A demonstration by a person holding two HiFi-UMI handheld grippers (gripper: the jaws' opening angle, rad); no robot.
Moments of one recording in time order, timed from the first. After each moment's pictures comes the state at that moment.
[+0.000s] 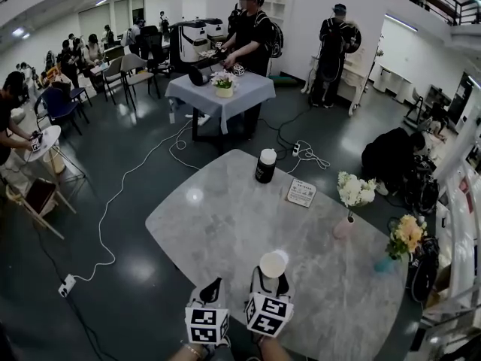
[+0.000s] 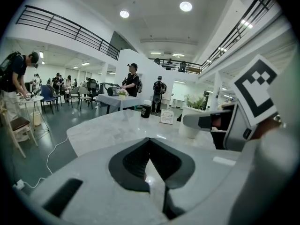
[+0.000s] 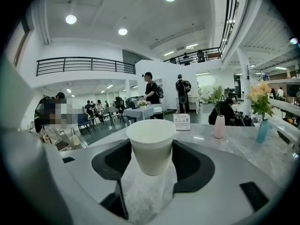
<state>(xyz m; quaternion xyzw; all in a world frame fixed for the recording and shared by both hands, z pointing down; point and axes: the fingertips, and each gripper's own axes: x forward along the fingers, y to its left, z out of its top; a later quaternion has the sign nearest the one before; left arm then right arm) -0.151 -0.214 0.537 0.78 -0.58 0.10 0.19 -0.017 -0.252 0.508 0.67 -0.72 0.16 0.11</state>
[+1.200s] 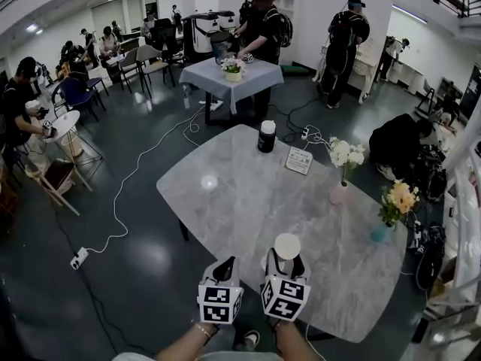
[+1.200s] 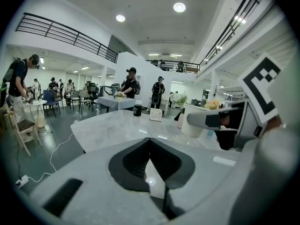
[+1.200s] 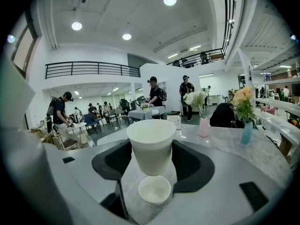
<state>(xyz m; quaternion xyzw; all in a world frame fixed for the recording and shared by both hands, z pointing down) -0.076 -0.109 0.518 0.78 -0.59 0.10 0.17 0.057 -0.139 0.482 0.64 -0.75 0.15 0.10</state>
